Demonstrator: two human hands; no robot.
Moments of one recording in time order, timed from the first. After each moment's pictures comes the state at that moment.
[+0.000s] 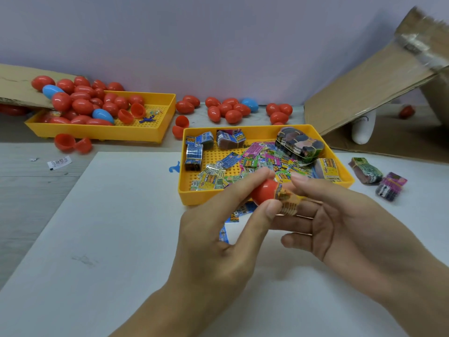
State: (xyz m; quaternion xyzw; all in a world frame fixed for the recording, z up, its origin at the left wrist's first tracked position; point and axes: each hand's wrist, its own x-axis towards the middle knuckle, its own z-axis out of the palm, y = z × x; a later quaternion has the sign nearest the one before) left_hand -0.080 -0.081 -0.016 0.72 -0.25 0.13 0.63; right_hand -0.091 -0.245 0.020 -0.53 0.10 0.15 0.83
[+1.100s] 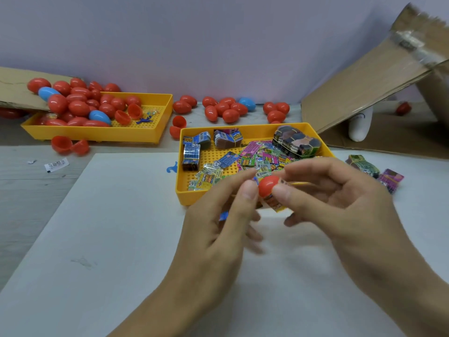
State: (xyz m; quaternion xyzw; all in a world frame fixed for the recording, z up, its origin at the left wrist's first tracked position) left_hand -0.079 -0.082 -0.017 0.67 -0.17 -0.01 0.72; right_hand -0.095 -0.245 0.009 -0.71 0.01 -0.11 0.70
